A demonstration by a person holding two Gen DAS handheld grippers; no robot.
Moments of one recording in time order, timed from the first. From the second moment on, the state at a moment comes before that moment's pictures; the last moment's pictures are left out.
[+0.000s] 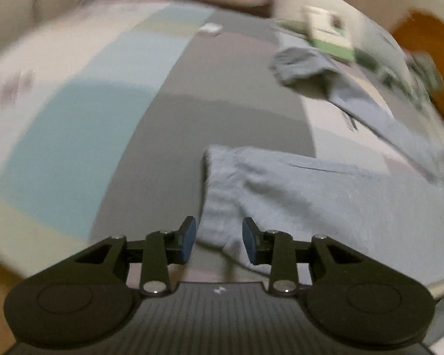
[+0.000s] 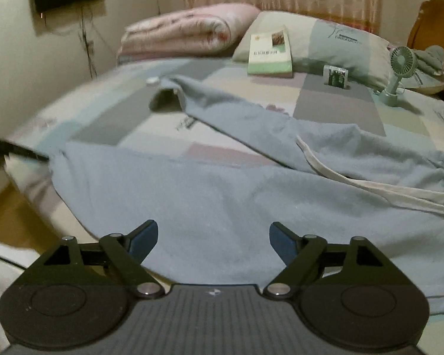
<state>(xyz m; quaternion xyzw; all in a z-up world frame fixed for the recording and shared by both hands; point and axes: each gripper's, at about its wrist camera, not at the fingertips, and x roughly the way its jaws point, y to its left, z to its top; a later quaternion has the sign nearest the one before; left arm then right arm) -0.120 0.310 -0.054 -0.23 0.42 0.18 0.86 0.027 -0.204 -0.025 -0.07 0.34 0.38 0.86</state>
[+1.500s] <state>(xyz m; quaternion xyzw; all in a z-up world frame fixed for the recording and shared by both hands) -0.045 0.258 -0.074 -0.15 0.39 0.18 0.89 0.021 -0.206 -0.045 -0.01 0.35 0.29 0.89</state>
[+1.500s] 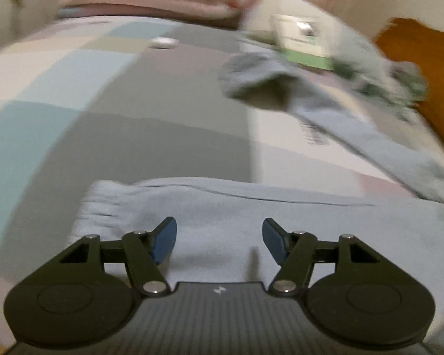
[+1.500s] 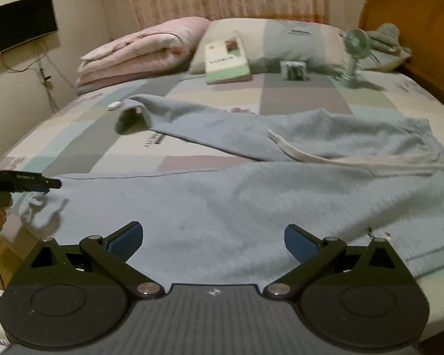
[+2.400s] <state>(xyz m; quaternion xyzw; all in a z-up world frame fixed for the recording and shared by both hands) 0.063 -0.031 -0.049 0.10 0.36 -0.13 0.92 0.086 -0.409 -0.106 0.31 0.40 0.09 0.86</state>
